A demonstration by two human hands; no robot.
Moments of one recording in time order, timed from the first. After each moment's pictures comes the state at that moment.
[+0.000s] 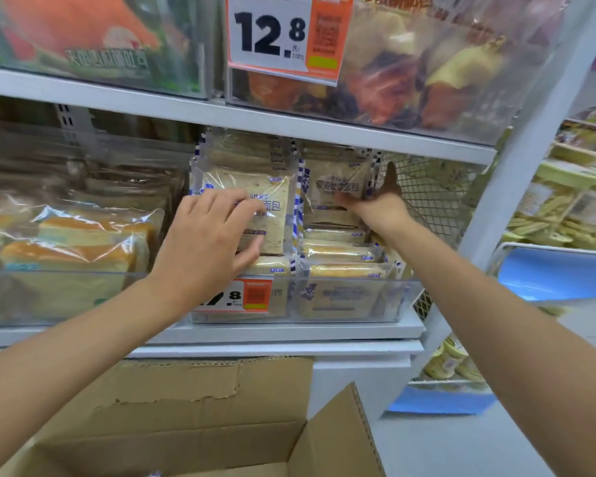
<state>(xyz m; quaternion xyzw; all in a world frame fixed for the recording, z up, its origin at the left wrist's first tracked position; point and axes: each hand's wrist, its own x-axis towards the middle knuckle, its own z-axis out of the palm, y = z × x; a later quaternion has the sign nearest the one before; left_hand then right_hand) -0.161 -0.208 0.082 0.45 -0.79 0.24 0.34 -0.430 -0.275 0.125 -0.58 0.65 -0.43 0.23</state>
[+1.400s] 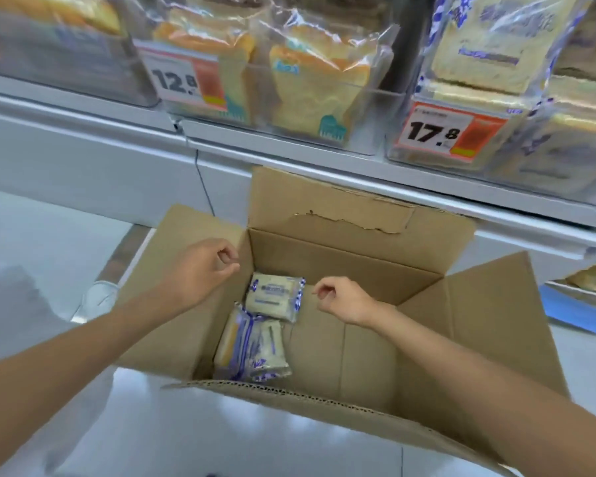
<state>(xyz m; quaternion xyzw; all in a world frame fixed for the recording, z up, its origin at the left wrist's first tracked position) 0.071 0.007 -0.108 0.70 -0.63 -0.26 0.21 -0.206 -0.047 -0.151 -0.72 0.54 0.00 0.44</state>
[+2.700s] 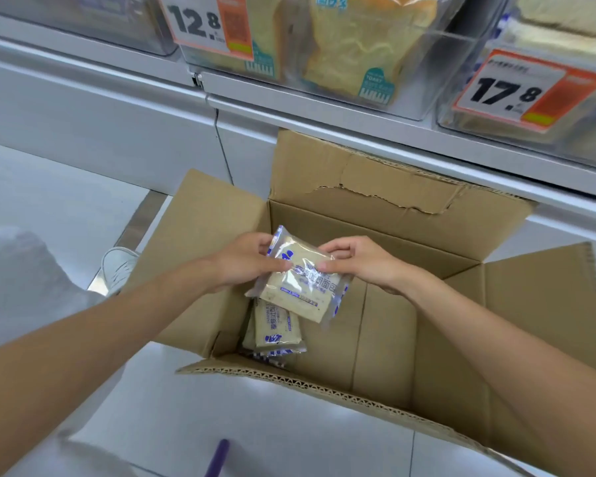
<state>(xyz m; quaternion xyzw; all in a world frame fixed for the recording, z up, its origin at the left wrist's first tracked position) 0.036 0.007 -0.106 0.64 -0.44 -0.59 0.22 -0.186 -0.071 -0.128 -0.59 0.46 -0.05 0.66</state>
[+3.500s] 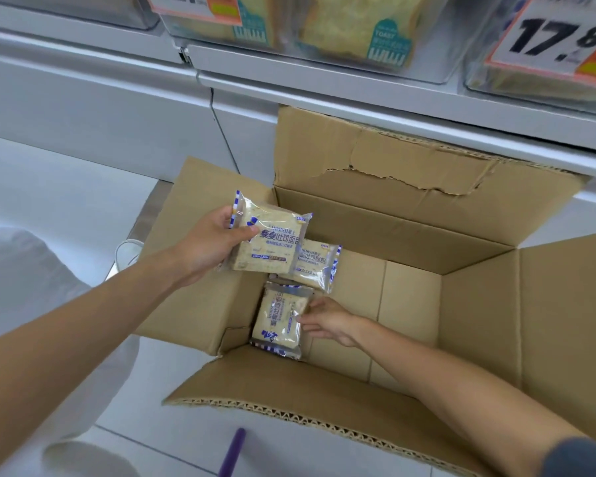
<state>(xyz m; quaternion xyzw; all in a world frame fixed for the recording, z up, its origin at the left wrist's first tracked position) 0.070 0.006 -0.109 0.69 -0.32 -0.56 0.32 -0.153 0.015 -0.295 -0.36 0.57 0.06 0.74</state>
